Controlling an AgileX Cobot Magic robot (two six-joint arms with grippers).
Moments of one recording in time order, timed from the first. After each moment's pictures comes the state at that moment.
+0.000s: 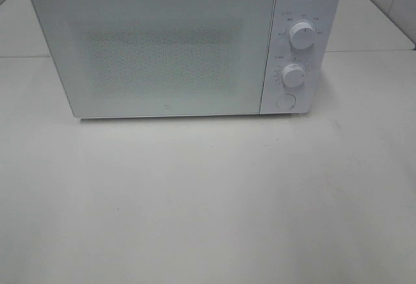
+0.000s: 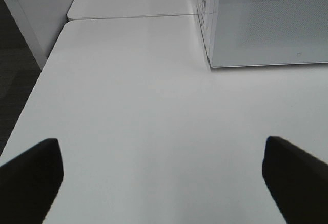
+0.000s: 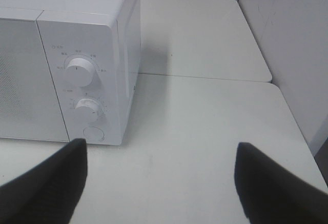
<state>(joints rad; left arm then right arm) 0.01 0.00 -0.54 -0.01 1.05 0.06 0.08 0.56 -0.52 -0.15 0.33 0.17</state>
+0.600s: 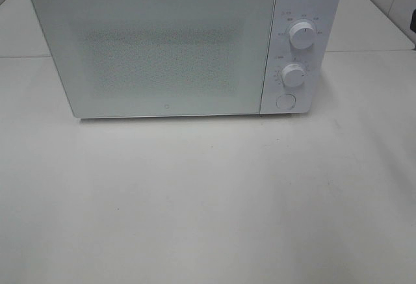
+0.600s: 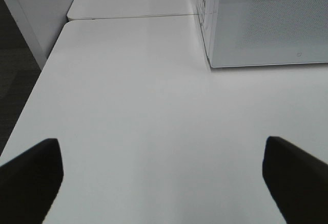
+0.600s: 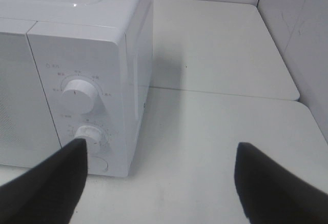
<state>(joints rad) 0.01 0.00 -0.54 -0.01 1.05 0.06 0.08 0.90 -0.52 -0.15 -0.04 0.17</state>
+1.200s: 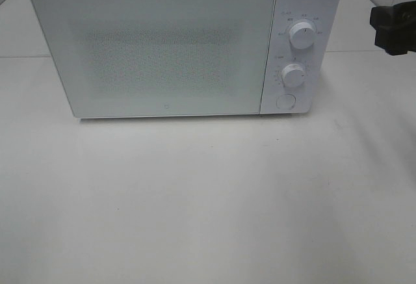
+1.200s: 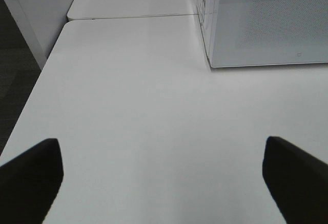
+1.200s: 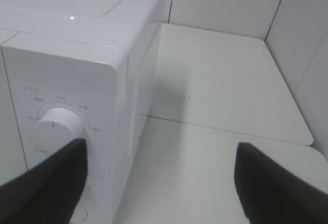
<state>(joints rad) 0.01 0.00 -0.54 -0.01 1.05 0.06 0.08 1.22 -0.52 -0.06 -0.46 -0.02</state>
